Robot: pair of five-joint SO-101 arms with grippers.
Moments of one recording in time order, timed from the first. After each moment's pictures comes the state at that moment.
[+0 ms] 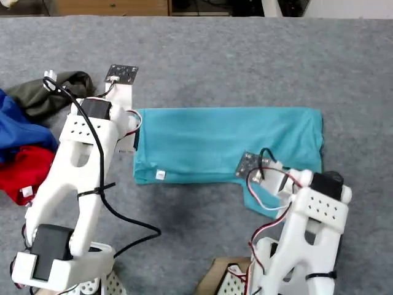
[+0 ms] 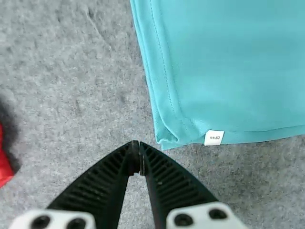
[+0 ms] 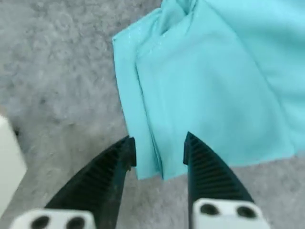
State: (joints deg) left arm 5.5 -11.5 19.0 78.0 -7.1; right arm 21.9 -45.5 64.2 72.0 80.2
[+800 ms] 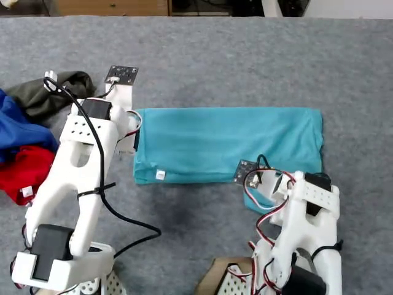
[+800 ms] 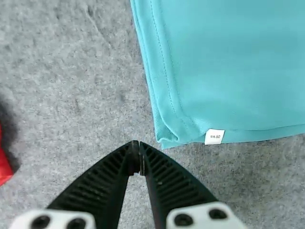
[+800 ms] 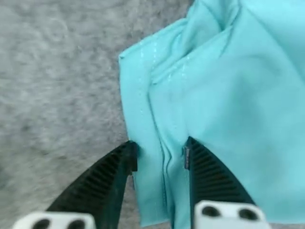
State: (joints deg) left arm 5.5 -11.5 19.3 78.0 -7.1; right arm 21.8 -28.9 69.2 56.5 82.5
